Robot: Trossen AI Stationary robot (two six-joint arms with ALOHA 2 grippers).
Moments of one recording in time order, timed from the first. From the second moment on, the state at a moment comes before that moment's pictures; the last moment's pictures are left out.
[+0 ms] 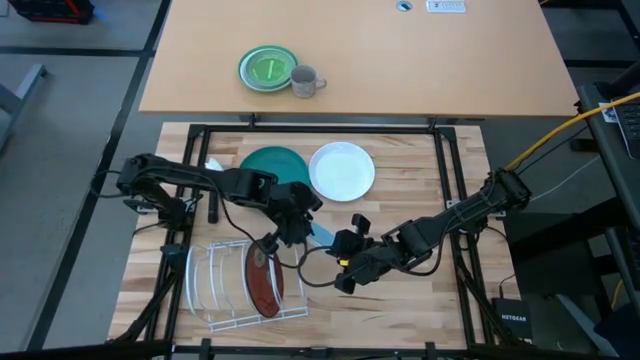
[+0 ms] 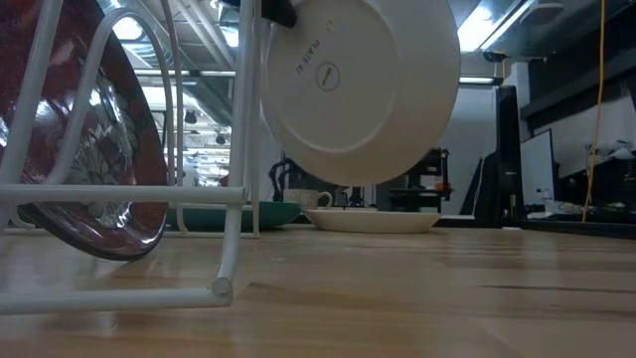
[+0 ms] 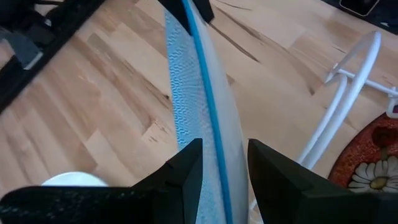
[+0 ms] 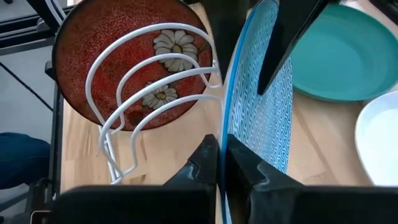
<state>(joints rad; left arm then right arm) -0.10 1.64 1.47 -0.74 0.18 0.72 0.49 1.69 1.51 -0.63 0.50 0.59</state>
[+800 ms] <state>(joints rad) -0.10 1.67 1.46 -0.74 0.15 0.78 0.49 1.68 1.51 -0.61 0.46 0.62</state>
